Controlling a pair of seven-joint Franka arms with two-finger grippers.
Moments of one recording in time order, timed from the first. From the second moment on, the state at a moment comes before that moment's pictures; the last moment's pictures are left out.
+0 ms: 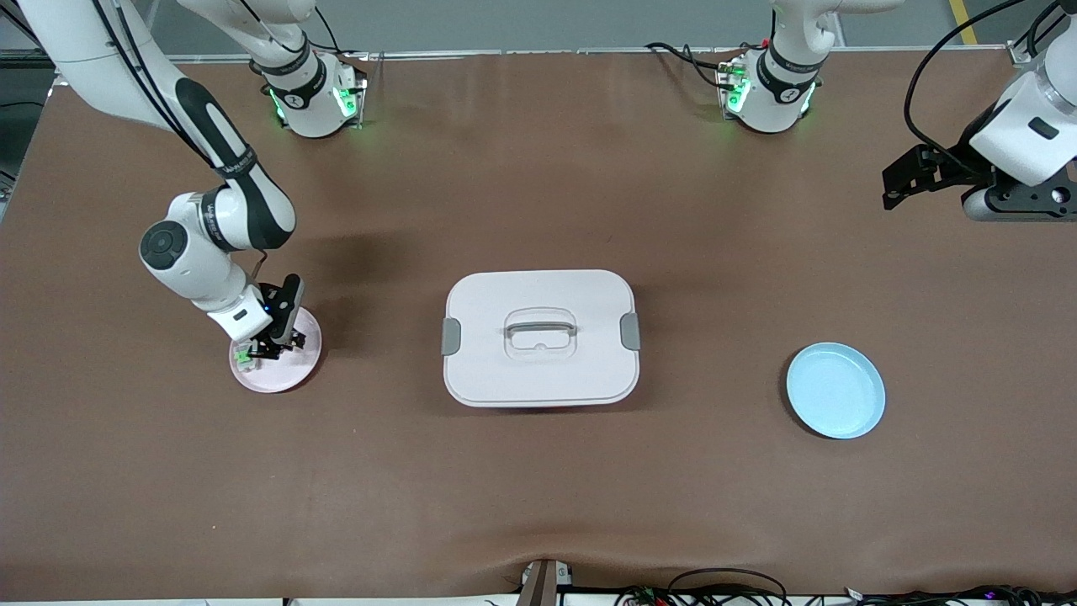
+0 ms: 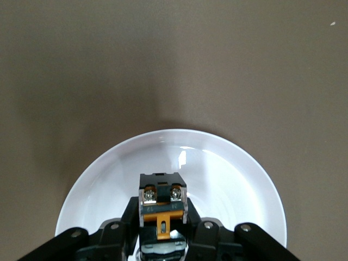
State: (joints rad) left arm -0.07 -0.05 -0.06 -1.60 0.02 1.52 -0.08; right arm -0.16 0.39 0.19 -2.28 -0.06 2.80 -1.43
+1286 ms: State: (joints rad) left arm -0.08 -0.05 -0.06 -1.60 0.02 1.52 -0.08; right arm -0.17 0.43 0.18 -2.30 -0.06 2.86 -1.45
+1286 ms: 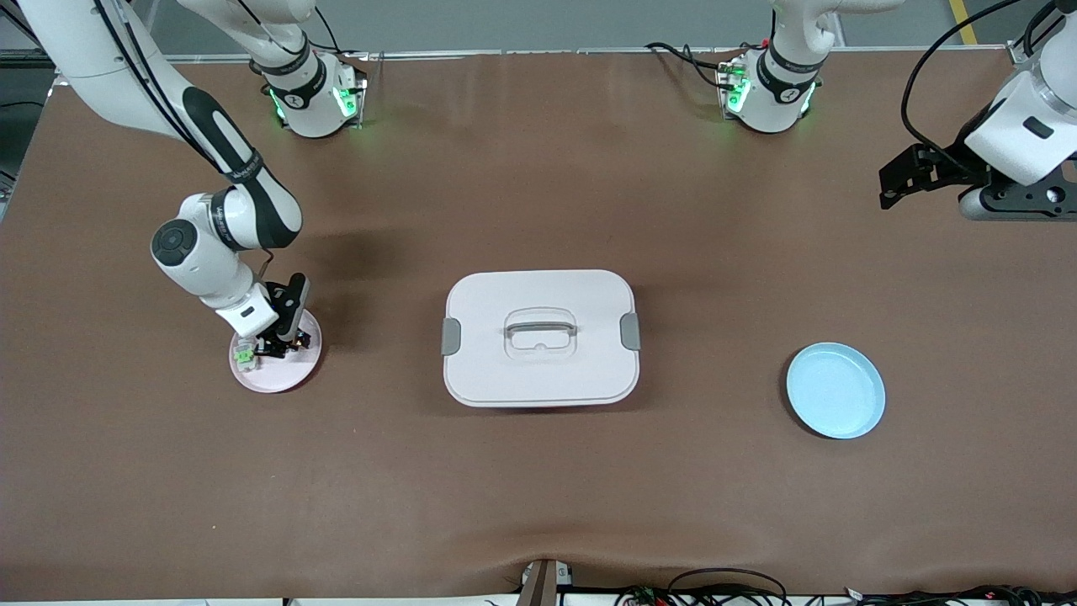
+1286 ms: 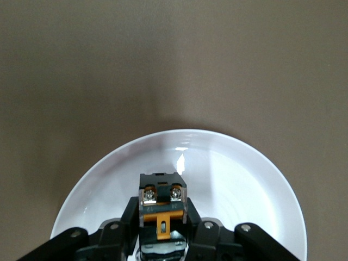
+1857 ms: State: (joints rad) left arm -0.08 -0.05 -0.06 -1.60 0.02 1.52 -0.08; right arm -0.17 0.42 0.18 -2.28 -0.06 2.87 -1.45
